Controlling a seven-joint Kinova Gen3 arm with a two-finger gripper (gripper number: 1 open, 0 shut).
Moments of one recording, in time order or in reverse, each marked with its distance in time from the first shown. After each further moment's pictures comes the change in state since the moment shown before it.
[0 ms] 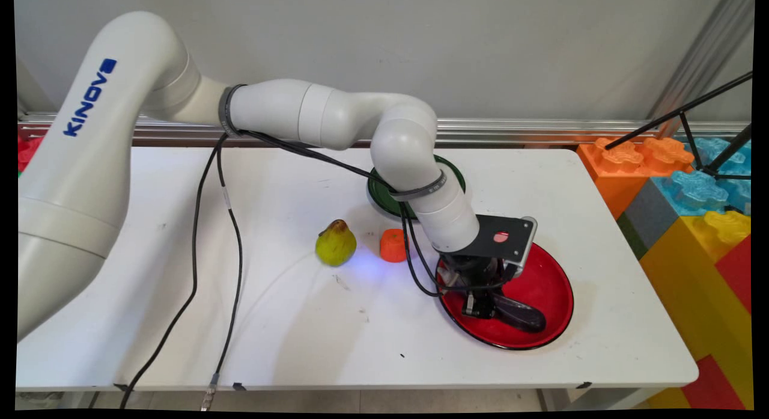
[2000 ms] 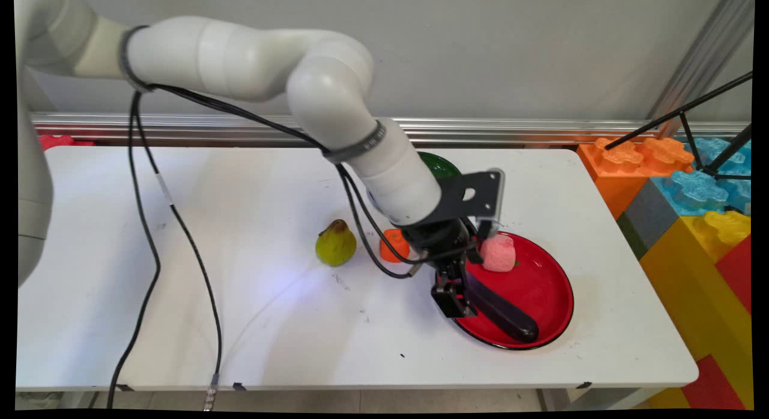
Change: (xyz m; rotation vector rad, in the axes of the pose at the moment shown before) arm -0.004 0.040 -0.098 0.039 0.042 -0.184
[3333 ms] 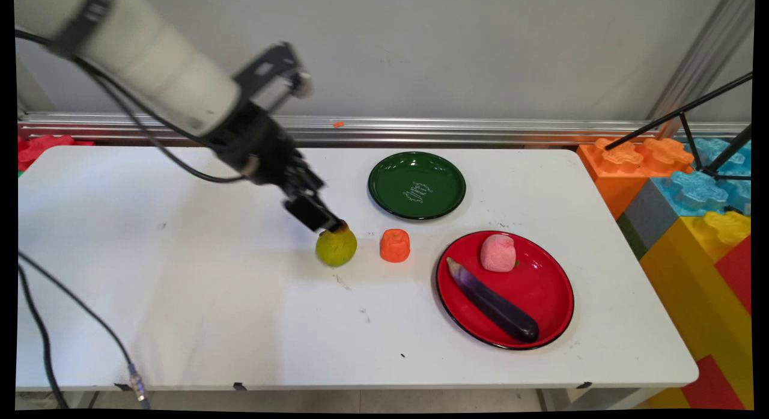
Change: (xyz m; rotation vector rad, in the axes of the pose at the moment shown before) arm -0.111 0.047 -0.201 0.192 -0.017 -0.612
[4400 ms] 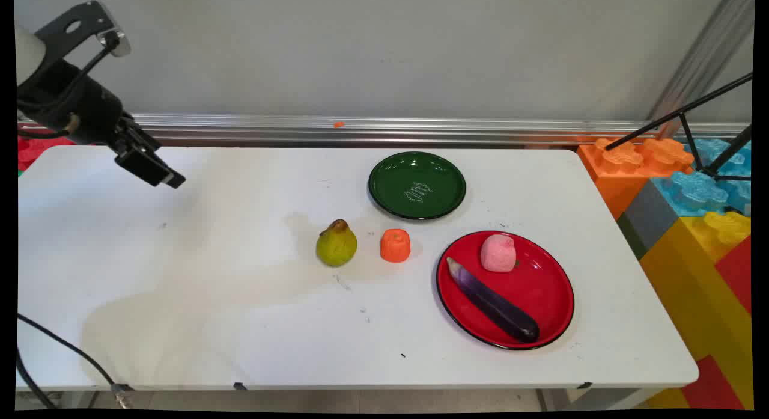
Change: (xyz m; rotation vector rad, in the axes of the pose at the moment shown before) arm -0.139 -0.070 -0.128 0.291 -0.123 -0.265
